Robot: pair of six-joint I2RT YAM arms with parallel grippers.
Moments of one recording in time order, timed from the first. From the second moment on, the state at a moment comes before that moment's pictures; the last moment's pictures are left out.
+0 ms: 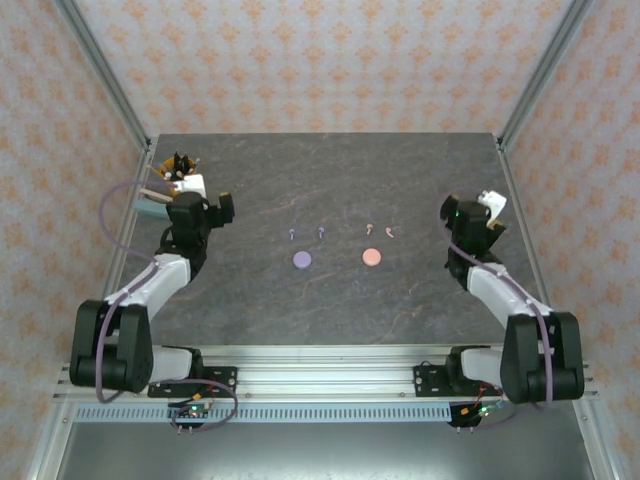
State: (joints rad) left arm -0.03 1.28 0.69 0.17 -0.25 -0.14; right arm 0.04 1.22 0.63 0.15 0.45 0.44
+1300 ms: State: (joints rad) left arm 0.02 1.36 1.01 -0.64 0.04 -0.80; right arm 0.86 2.26 2.01 -1.19 0.04 0.54
